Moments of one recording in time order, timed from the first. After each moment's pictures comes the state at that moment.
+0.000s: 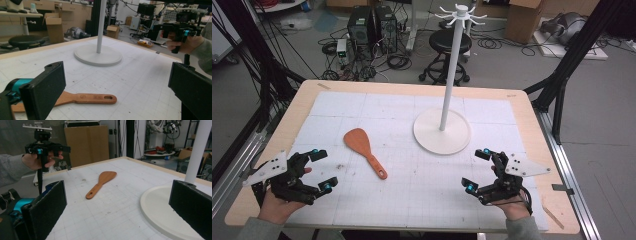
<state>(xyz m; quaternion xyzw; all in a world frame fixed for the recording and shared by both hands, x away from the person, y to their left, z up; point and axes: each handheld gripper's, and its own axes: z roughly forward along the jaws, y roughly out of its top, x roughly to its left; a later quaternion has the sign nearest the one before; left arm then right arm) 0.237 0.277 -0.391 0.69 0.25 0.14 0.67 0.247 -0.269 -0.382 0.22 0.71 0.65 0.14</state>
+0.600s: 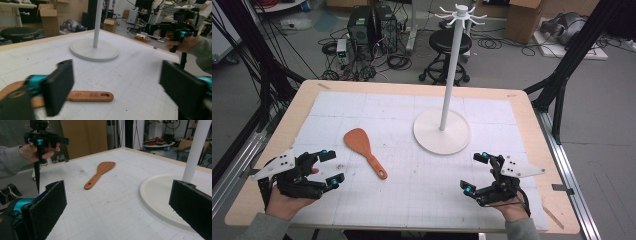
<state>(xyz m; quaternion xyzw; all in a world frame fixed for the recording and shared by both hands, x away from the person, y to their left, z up) 0.244 0.270 -0.389 0.70 0.25 0.13 0.65 0.247 -0.268 -0.394 0.24 0.73 0.63 0.13</state>
